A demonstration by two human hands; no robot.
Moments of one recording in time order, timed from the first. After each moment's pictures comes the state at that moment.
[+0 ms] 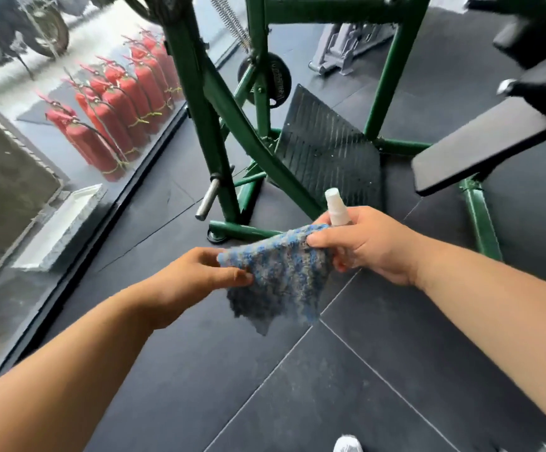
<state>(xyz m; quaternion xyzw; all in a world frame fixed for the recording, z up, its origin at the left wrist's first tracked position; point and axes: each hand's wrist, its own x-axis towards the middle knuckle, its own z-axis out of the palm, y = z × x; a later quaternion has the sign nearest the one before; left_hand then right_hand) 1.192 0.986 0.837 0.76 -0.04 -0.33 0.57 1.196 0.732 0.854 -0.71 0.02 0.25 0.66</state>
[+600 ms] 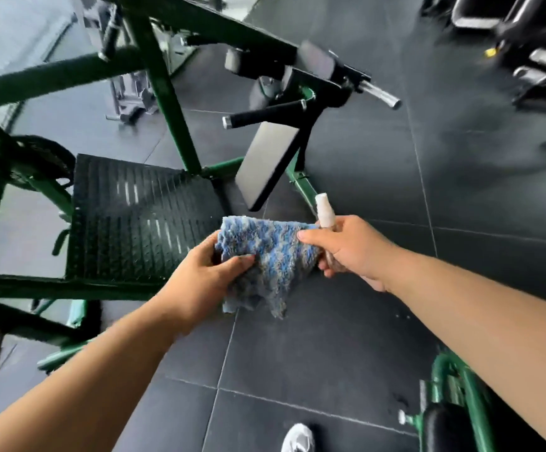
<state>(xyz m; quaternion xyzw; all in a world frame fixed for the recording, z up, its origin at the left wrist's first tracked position) 1.259 0.514 0.851 0.69 -0.16 -0.35 0.61 1.156 0.328 0.853 -0.67 0.33 -0.01 0.66</state>
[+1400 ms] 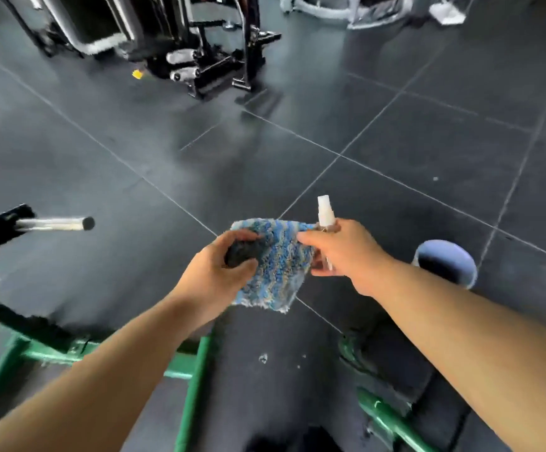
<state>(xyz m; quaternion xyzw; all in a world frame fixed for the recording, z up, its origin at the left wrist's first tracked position) 1.164 -0.166 0.831 0.59 -0.65 -0.42 0.24 0.962 -0.164 0.836 -0.34 0.67 -0.36 0.55</state>
